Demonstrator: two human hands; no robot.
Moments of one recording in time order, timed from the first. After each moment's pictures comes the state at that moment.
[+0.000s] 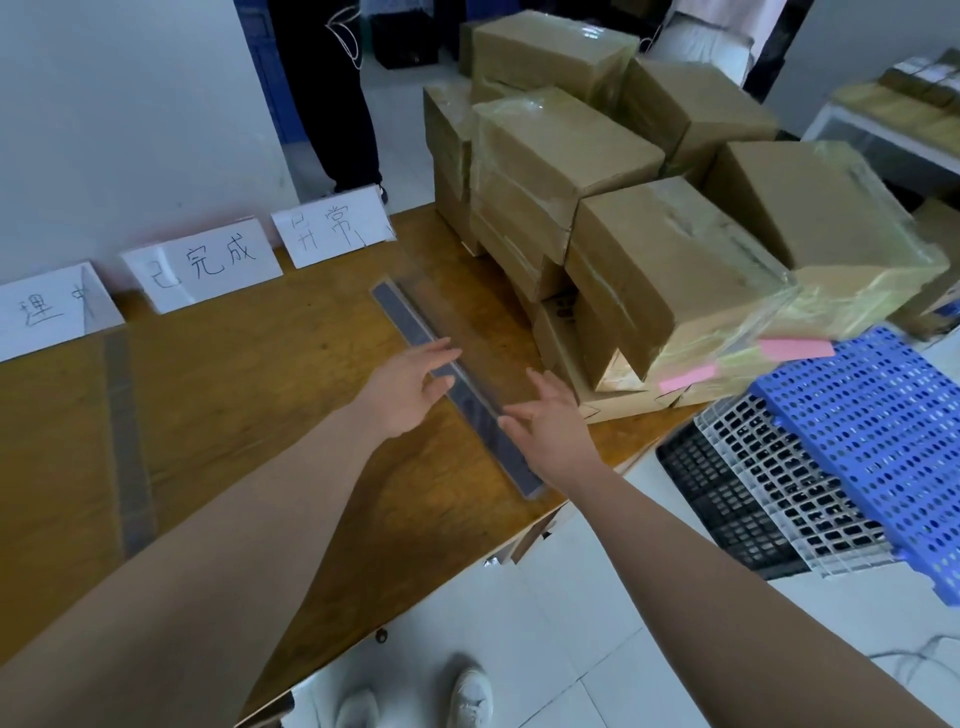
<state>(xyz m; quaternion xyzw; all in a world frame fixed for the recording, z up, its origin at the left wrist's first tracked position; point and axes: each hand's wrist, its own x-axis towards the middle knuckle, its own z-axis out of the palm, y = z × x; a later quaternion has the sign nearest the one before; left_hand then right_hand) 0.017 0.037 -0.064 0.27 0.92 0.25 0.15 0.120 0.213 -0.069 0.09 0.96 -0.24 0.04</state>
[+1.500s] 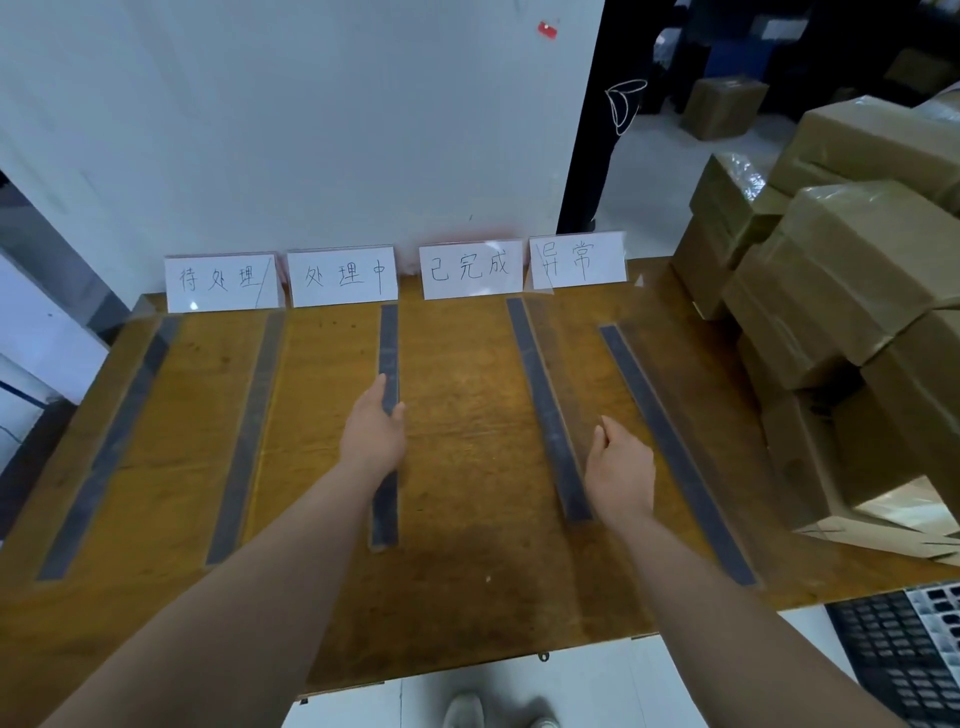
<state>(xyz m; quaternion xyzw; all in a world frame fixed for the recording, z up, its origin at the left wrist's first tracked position) 0.055 -0.225 -0.075 -0.23 0.90 0.38 0.01 0.069 0.027 -0.073 0.16 0.94 -0.30 -0.02</state>
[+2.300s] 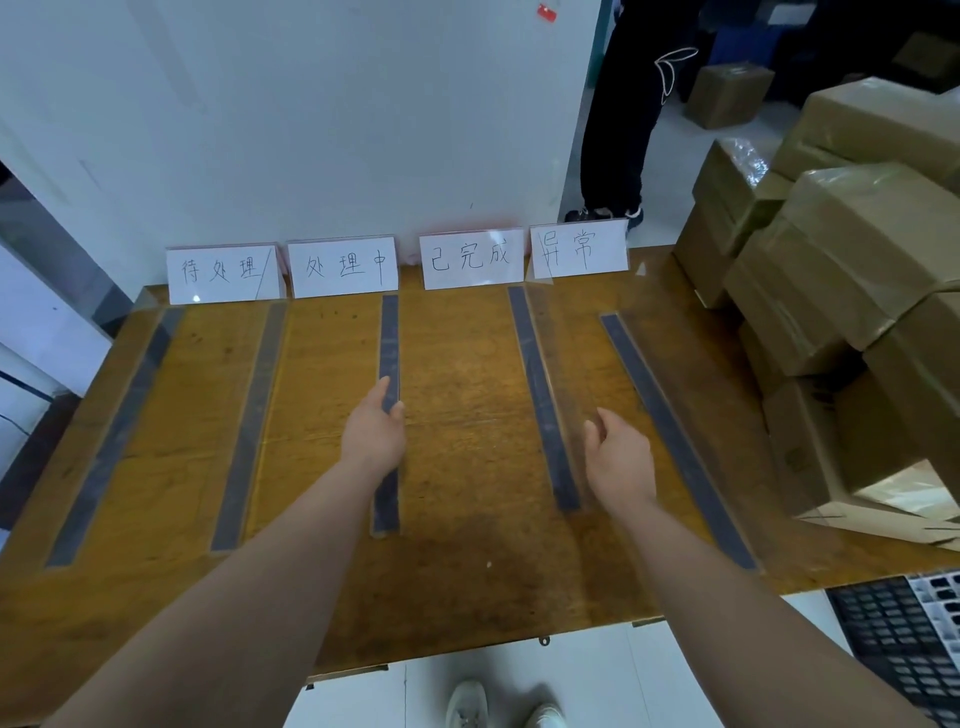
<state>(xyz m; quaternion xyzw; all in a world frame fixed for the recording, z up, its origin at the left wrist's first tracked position) 0.064 -0.225 -0.086 -0.26 0.88 0.40 0.03 0.070 0.032 -0.079 0.14 0.94 -0.32 0.02</state>
